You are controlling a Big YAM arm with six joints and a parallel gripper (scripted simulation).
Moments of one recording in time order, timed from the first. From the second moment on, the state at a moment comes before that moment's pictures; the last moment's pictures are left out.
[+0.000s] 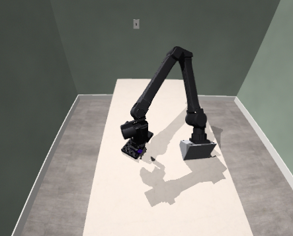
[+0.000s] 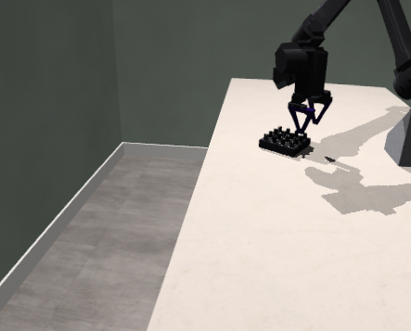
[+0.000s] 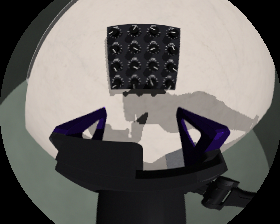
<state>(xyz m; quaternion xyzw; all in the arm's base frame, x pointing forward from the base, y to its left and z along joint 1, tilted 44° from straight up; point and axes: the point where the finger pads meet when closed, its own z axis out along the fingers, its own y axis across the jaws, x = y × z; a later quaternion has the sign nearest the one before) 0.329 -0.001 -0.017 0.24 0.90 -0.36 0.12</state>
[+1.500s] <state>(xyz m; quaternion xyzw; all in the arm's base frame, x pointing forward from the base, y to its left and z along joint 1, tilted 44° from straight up) 0.339 -0.008 0.015 0.26 0.89 -0.35 0.13</state>
